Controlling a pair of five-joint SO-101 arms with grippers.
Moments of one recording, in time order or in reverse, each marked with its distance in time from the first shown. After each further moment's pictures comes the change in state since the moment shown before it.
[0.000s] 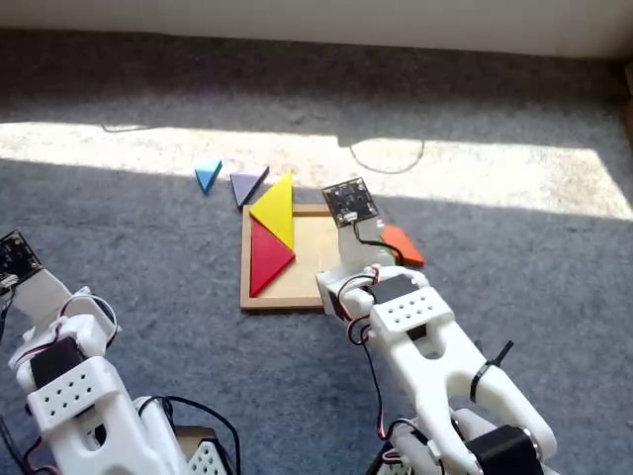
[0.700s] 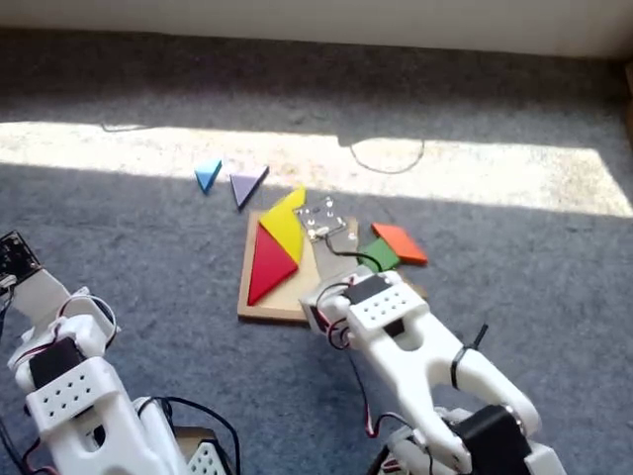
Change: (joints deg) left arm 0.0 0.0 0.0 0.0 0.0; right arm -5.8 7.5 -2.5 4.4 -0.4
